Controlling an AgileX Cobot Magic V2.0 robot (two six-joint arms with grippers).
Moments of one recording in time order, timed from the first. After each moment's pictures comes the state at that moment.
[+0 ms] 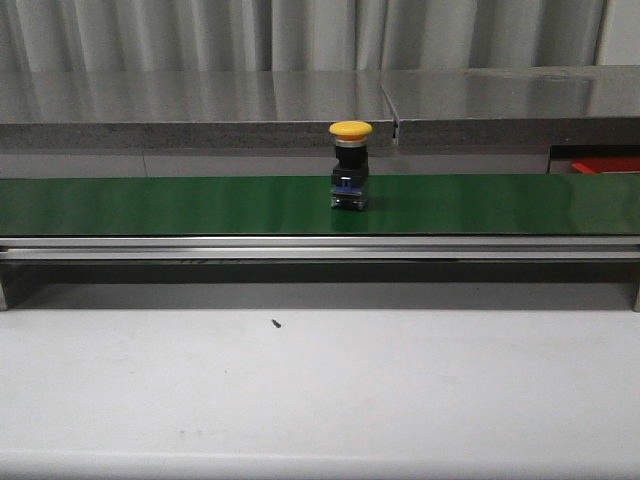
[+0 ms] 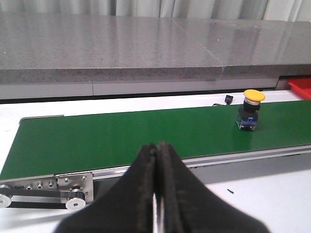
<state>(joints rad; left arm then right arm) -0.10 0.31 -0.40 -0.59 0.40 0.48 -0.50 2.43 -2.21 0.48 0.80 -0.44</state>
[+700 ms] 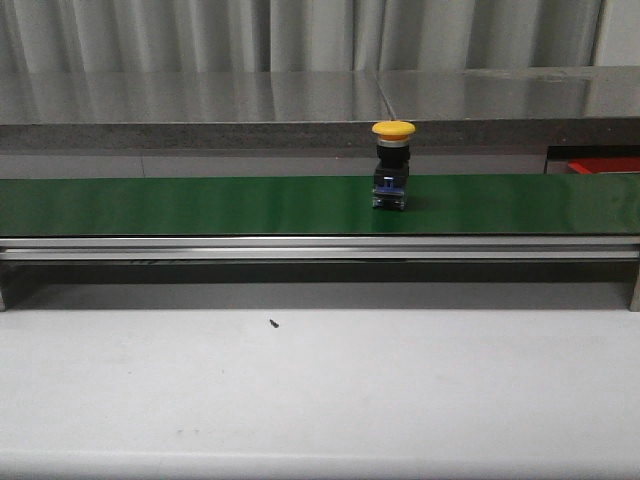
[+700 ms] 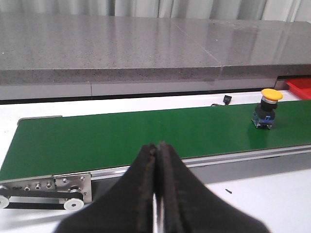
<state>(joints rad) -0.10 0.31 -0.40 -0.59 0.40 0.48 -0.50 2.24 -2.21 0.49 0.93 -0.44</state>
